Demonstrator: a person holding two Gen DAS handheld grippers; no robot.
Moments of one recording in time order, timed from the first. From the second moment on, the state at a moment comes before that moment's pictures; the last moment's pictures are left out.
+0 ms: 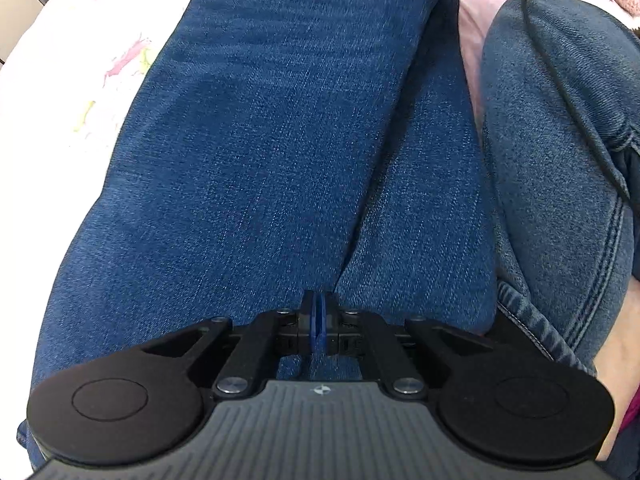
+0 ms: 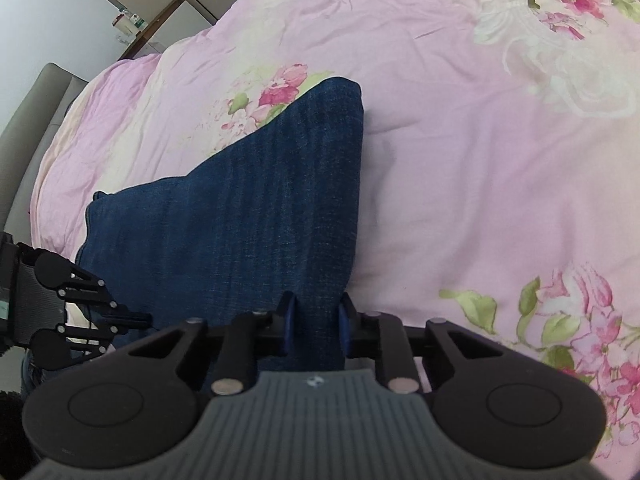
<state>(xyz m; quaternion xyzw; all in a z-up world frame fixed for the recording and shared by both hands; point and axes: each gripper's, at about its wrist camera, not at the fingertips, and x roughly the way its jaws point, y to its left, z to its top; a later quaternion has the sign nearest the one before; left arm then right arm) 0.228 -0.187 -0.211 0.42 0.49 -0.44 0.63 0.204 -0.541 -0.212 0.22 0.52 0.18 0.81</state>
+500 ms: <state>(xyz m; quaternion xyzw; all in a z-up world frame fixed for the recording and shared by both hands) 0.214 -0.157 -0.196 0.39 0.46 -0.42 0.68 0.202 -0.493 -0.113 0.26 0.48 0.23 0.80</state>
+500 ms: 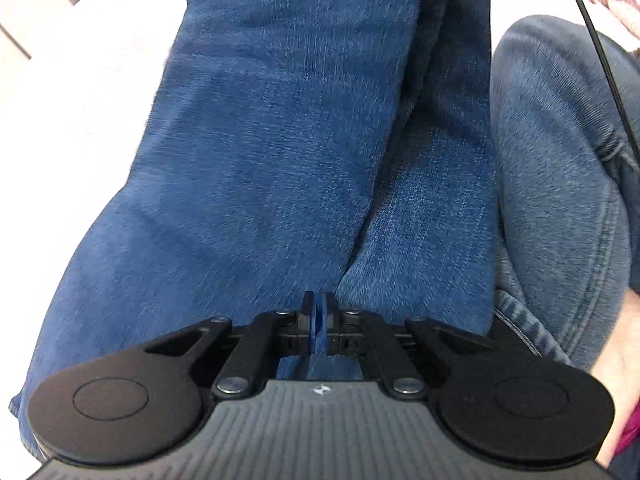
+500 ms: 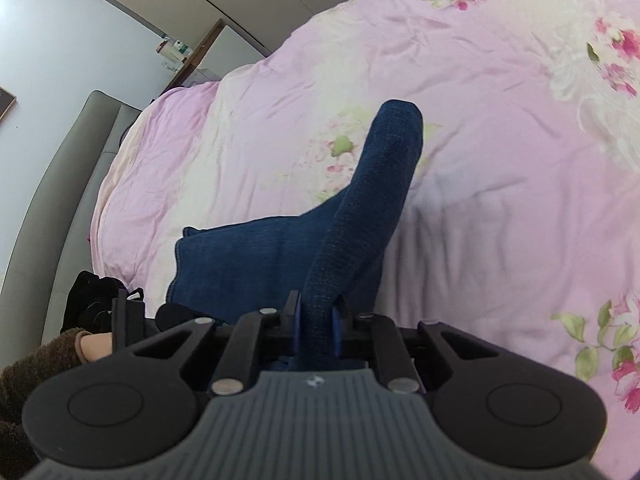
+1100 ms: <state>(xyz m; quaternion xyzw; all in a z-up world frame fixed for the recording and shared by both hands) 0.229 0.075 -0.074 0.22 0.45 -0.27 0.82 0.250 -0.230 -0.054 0.28 0.48 0.35 0.76</state>
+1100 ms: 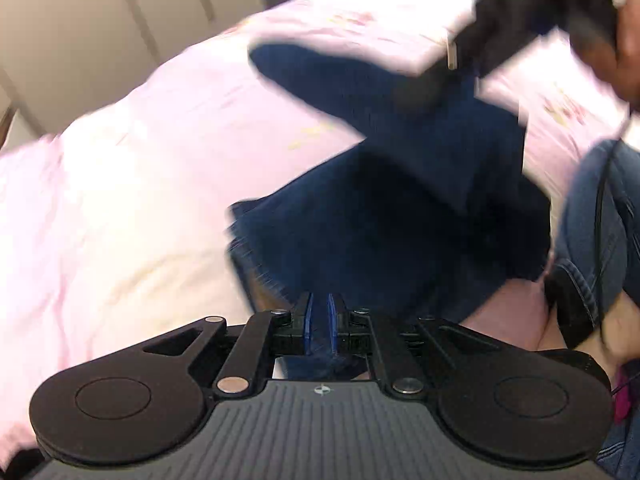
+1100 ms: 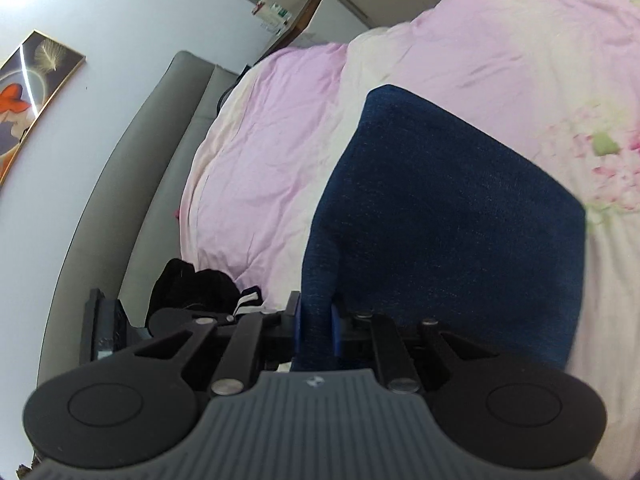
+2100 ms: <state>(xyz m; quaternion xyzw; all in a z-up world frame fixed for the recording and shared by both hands) 0.236 0.086 -0.108 0.11 0.47 -0.18 0.86 0.214 -0.183 -0.133 0.12 0.49 0.27 0.82</state>
